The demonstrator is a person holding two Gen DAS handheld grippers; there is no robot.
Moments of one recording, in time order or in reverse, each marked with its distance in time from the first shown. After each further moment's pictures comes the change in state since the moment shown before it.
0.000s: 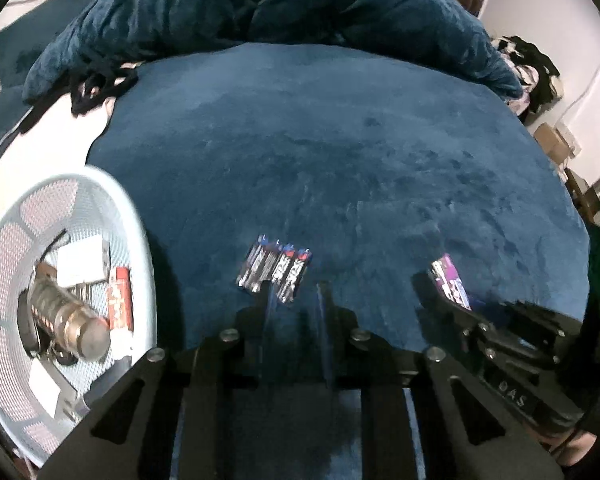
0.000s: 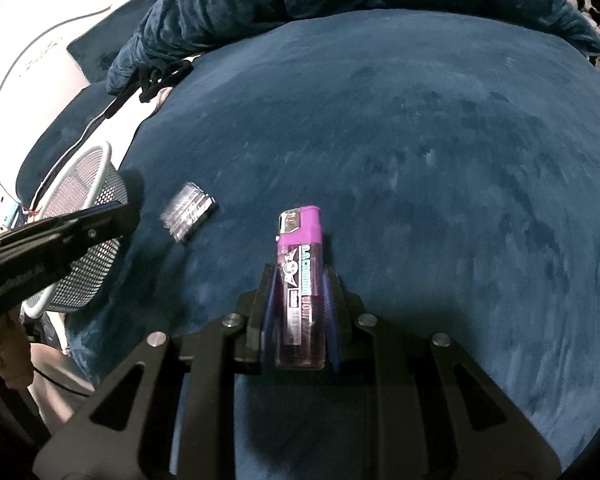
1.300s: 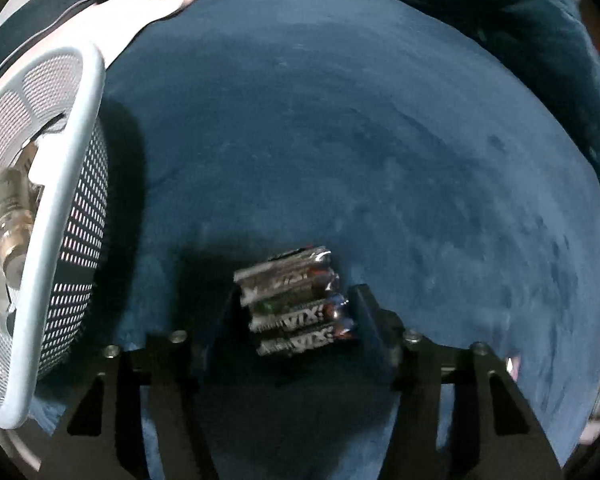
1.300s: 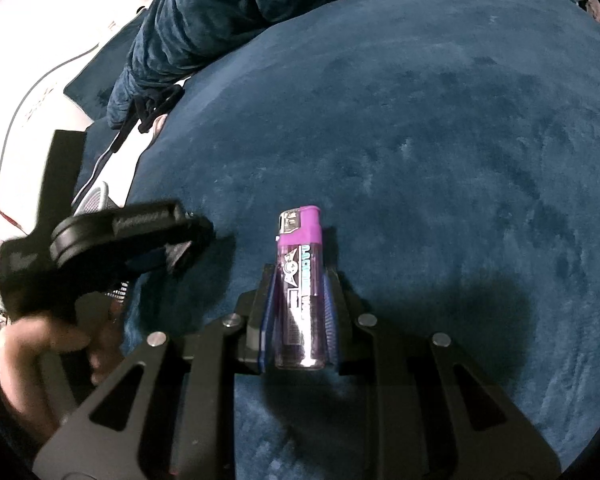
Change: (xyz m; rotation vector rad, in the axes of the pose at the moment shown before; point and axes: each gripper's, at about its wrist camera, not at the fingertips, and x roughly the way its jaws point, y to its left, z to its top) left arm 0.088 0.004 0.021 -0.423 0.149 0.162; right arm 0.011 -0.036 0.012 0.141 0.004 0.122
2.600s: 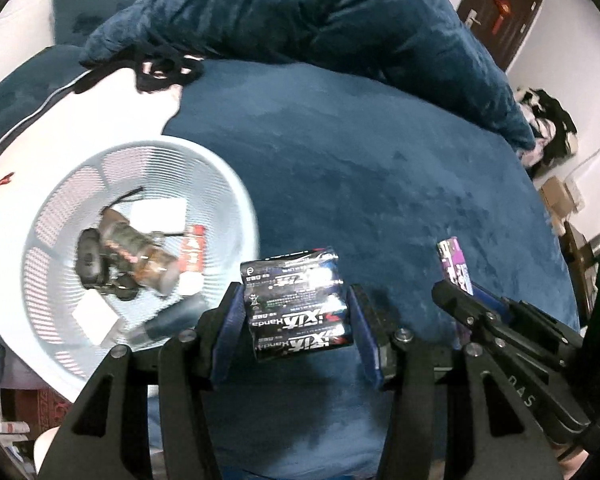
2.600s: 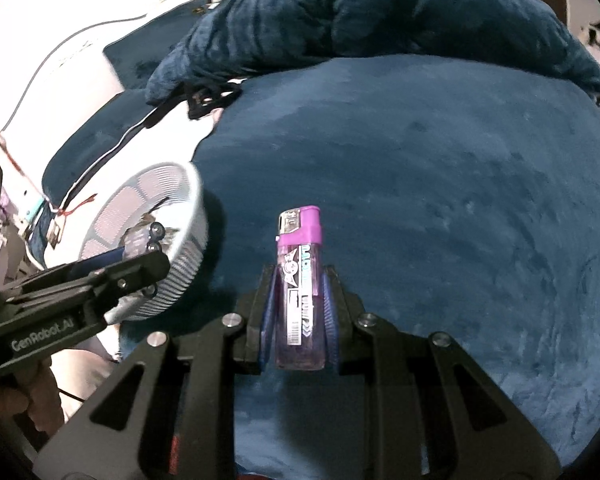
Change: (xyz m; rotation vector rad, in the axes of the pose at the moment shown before) left arm -0.162 0.095 -0.045 0.237 -0.213 -0.177; right arm -0.044 0.125 -0.013 -0.224 -0.072 -0.083
